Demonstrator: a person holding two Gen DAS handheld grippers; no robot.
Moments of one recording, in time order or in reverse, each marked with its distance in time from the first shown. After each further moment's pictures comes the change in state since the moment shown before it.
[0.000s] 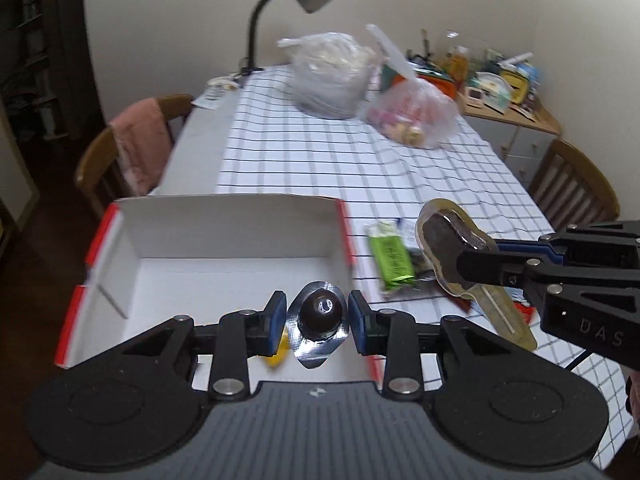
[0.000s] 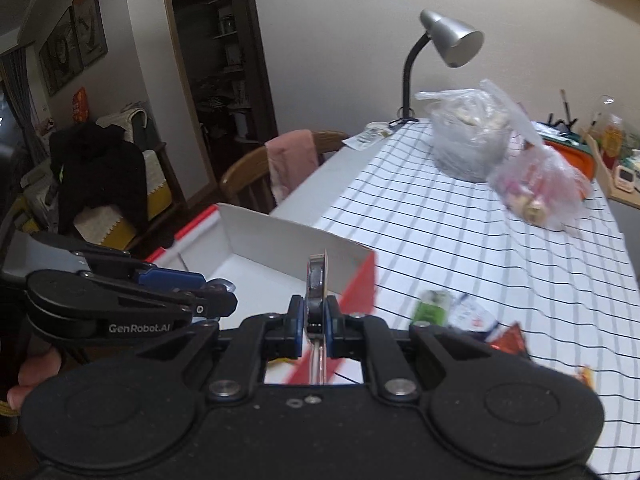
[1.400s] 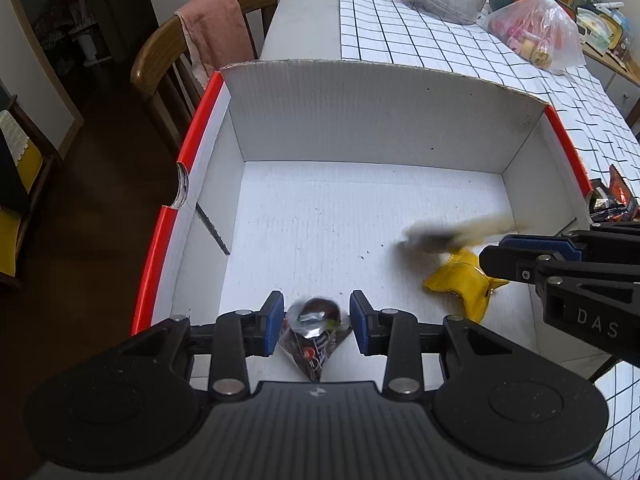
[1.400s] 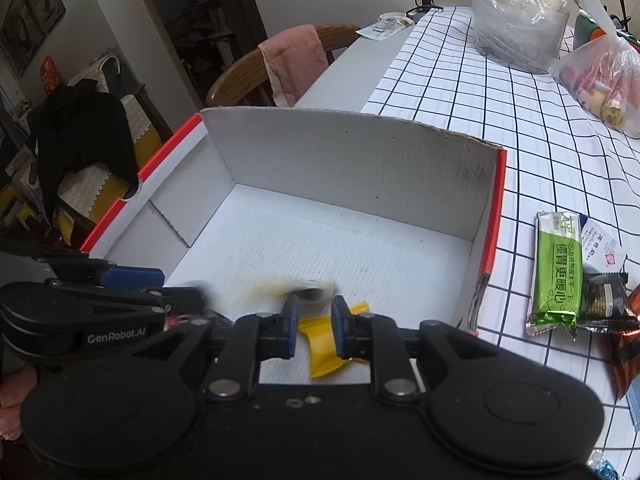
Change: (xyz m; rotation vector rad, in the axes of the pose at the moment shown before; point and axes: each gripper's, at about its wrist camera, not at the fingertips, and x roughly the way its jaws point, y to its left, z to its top) left arm 0.092 0.125 -0.028 -0.049 0.267 0.144; right arm 0.148 0.035 -0.023 0.113 0.247 0.014
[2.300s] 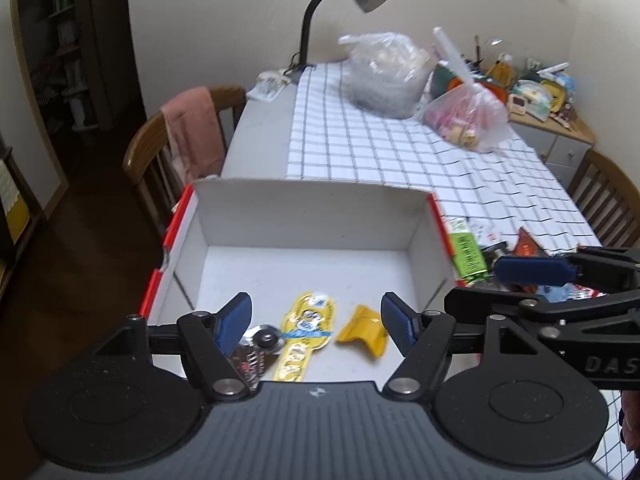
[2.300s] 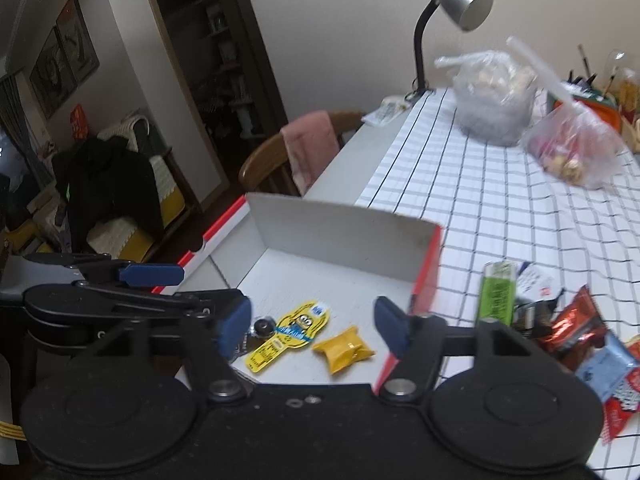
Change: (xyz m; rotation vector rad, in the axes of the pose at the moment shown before) left arm -0.105 -0.047 -0.016 0.013 -0.283 -0.087; right arm -0.127 -0.007 -0.020 -0.017 -0.233 0.026
